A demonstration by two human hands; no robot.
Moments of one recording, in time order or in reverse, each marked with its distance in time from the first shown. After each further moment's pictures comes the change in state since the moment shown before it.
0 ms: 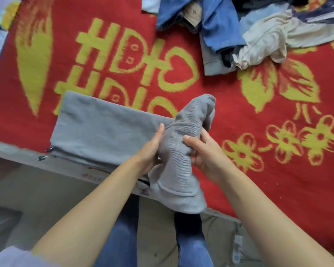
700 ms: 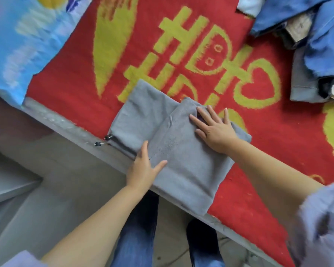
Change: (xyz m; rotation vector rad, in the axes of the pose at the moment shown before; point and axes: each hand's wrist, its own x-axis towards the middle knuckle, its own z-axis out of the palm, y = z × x) left_hand -0.037 -0.073 -0.185 0.805 0.792 0.064; right_hand 0.211 0.062 0.074 -2.075 -0.264 -0.430
